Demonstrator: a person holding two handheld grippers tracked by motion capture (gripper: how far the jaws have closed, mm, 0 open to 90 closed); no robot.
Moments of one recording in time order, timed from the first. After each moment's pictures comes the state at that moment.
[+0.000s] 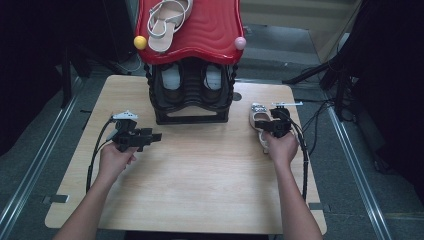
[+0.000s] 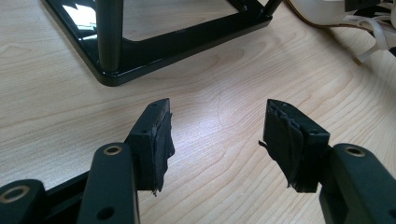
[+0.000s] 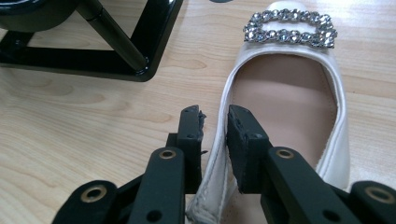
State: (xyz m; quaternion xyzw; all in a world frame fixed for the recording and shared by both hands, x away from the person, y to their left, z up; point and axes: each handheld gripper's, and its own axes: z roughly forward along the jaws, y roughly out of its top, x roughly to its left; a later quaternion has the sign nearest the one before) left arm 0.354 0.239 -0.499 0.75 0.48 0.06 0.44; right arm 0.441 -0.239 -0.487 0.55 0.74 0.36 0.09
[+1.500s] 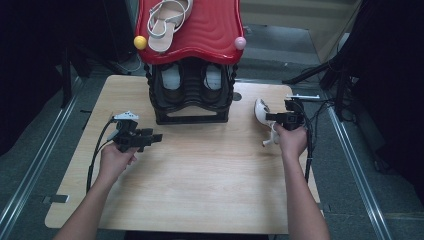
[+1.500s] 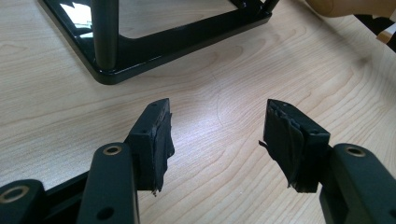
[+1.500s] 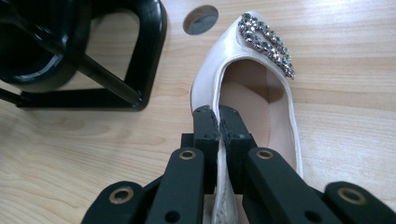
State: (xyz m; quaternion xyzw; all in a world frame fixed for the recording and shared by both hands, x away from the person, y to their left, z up) left arm 0.354 0.237 -0.501 0.75 0.48 0.06 0.44; right arm 0.450 -0.270 -0.458 0.60 0.70 0.39 0.06
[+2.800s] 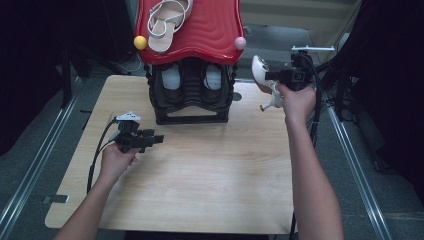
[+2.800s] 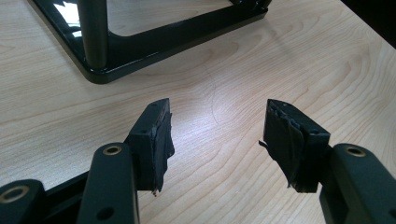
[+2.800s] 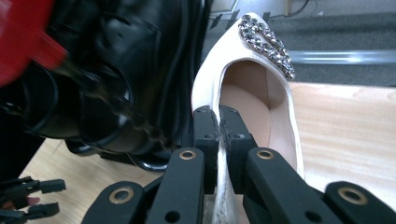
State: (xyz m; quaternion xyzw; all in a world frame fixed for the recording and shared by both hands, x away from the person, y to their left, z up) left arm 0.354 0.233 -0.502 0.76 0.48 0.06 0.44; right arm 0.466 -0.234 -0.313 0.55 0.70 0.45 0.09
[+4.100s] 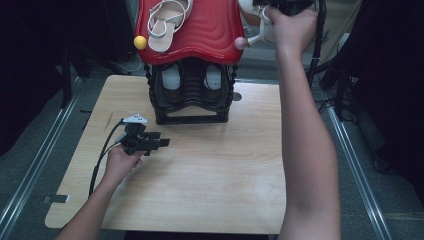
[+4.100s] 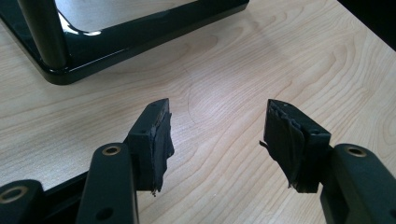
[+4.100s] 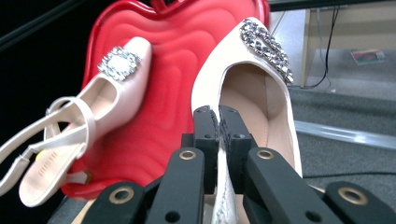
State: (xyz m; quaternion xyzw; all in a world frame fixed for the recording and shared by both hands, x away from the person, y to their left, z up) left arm 0.351 0.216 -0.504 0.77 0.46 0.05 0.44; right arm 0.482 -0.160 -0.142 0.48 0.69 0.51 0.15
